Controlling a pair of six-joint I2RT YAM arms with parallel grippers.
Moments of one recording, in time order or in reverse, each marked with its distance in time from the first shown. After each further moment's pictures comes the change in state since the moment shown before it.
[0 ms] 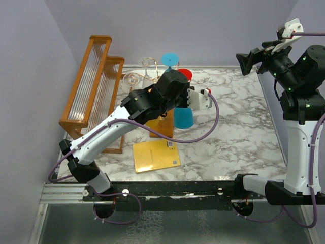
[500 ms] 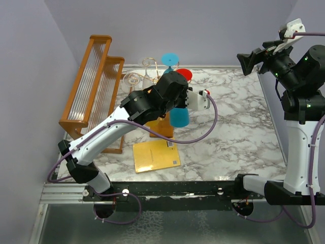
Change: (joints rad) left arm 0.000 -0.011 -0.029 0.001 -0.053 0.032; right arm -0.027 -0.002 -0.004 0.006 -0.040 0.009
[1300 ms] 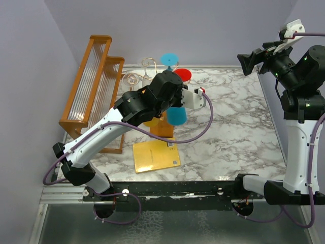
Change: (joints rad) left arm 0.006 -0.046 -0.013 -0.010 -0.035 -0.005; right arm -0.016 0.000 -0.018 0.014 -0.005 0.005
